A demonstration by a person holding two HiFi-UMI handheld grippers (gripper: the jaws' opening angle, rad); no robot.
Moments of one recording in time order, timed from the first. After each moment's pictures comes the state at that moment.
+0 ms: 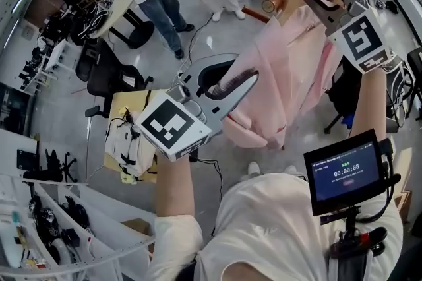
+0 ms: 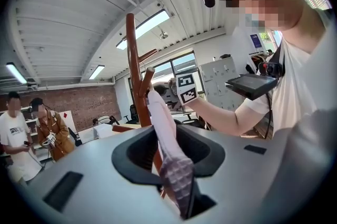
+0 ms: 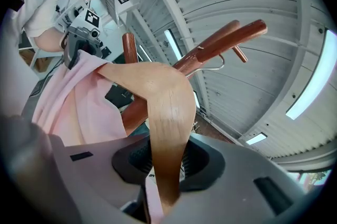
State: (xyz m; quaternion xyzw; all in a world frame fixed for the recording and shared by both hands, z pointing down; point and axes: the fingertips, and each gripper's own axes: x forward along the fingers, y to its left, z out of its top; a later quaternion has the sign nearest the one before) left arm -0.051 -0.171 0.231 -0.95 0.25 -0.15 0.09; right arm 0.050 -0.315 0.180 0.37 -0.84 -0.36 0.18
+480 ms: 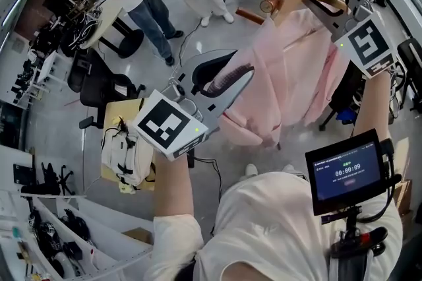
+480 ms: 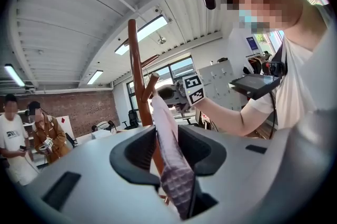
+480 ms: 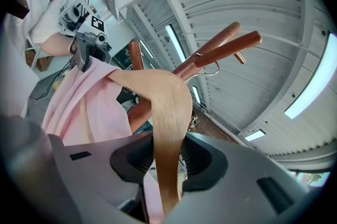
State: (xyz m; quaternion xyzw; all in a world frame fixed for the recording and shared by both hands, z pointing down) left arm -0.048 -0.186 0.226 -0.96 0.24 -0.12 0.10; right arm 0.073 -0.305 0.187 0.37 -0.84 -0.35 0.20
